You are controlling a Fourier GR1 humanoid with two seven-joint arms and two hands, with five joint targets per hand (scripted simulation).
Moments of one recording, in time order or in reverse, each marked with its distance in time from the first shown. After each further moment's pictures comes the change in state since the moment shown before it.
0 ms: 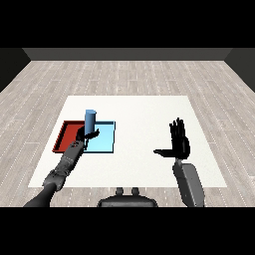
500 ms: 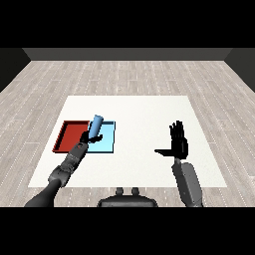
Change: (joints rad) left arm -0.077 -0.052 -0.034 0.213 -0.087 0.010 0.063; right arm -0.007 0.017 -0.041 0.122 -0.017 0.048 -0.057
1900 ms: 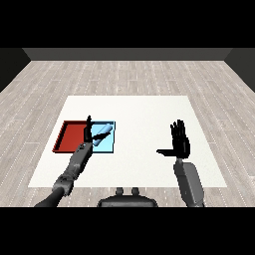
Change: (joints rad) left arm 0.155 -0.075 0.140 -0.413 0.124 0.098 -0.517; right arm -0.004 -0.009 -0.017 -0.025 -0.015 0.044 0.024
